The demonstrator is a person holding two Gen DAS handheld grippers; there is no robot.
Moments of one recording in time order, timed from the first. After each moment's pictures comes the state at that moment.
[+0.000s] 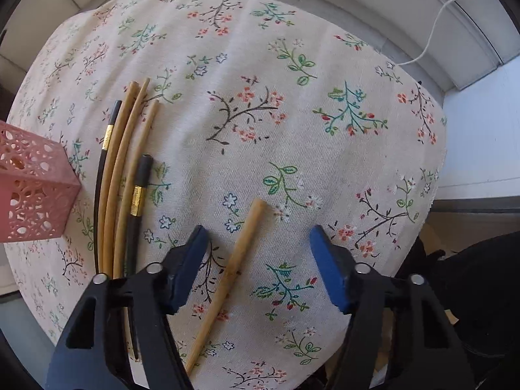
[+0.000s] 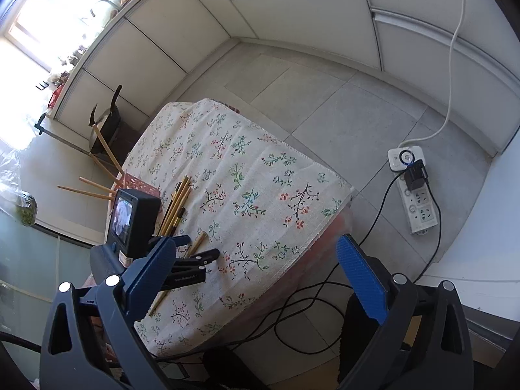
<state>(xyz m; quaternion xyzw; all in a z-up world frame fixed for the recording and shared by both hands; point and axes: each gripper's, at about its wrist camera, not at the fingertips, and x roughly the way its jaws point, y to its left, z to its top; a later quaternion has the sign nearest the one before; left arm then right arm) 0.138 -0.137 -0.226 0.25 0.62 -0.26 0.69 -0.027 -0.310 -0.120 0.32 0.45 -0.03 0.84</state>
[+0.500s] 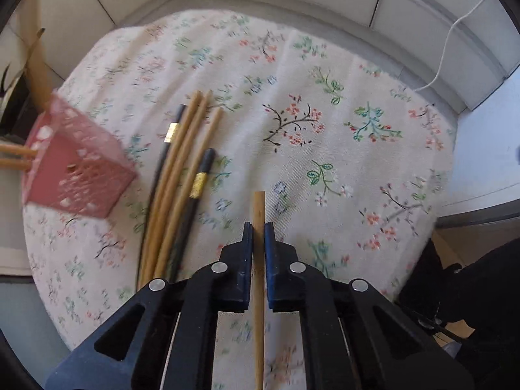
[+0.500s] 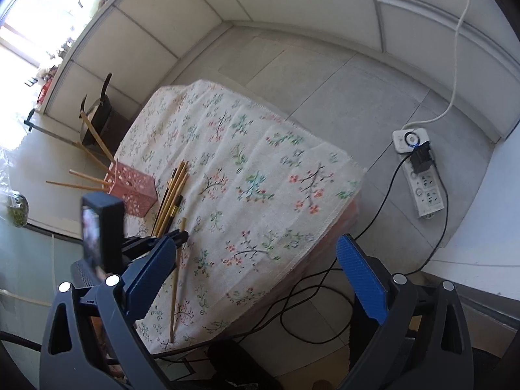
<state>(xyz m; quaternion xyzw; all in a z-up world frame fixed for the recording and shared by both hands) 0.112 -0.087 -0.181 0.24 0.55 -0.24 0.76 0.001 -0.277 -0.138 0.31 0.49 -0.03 0.81</state>
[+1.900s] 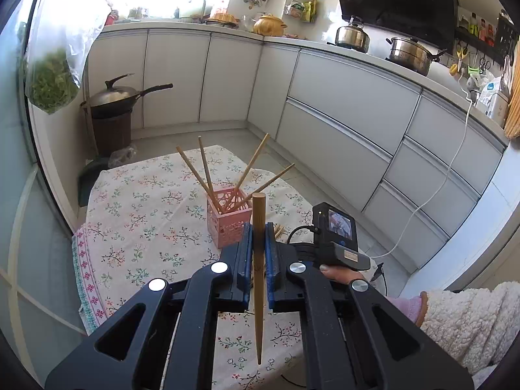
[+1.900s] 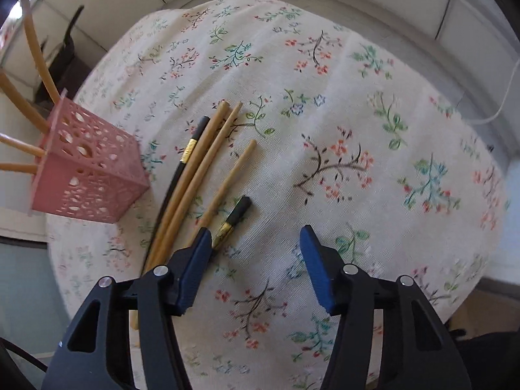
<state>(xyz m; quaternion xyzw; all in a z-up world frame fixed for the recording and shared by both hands) 0.004 0.107 0.011 -0.04 0.31 -0.21 0.93 0.147 -0.132 -0.221 0.26 0.56 -0.08 0.78</state>
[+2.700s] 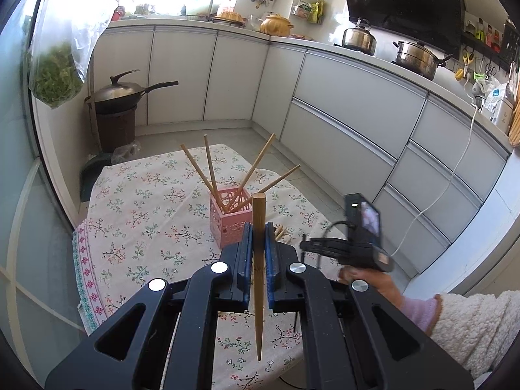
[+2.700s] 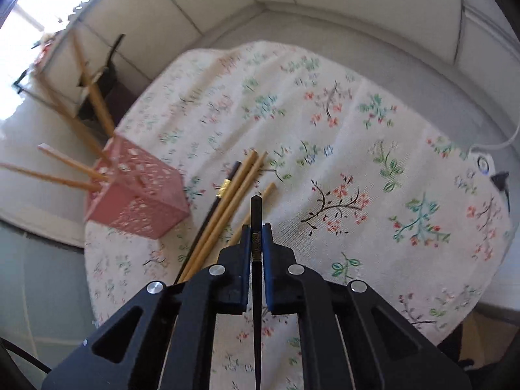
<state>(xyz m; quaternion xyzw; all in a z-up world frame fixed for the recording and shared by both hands) 0.010 0.111 0.008 -0.05 0.31 -0.20 0.93 0.119 -0.149 -0.166 0.25 0.47 0.00 0.85</state>
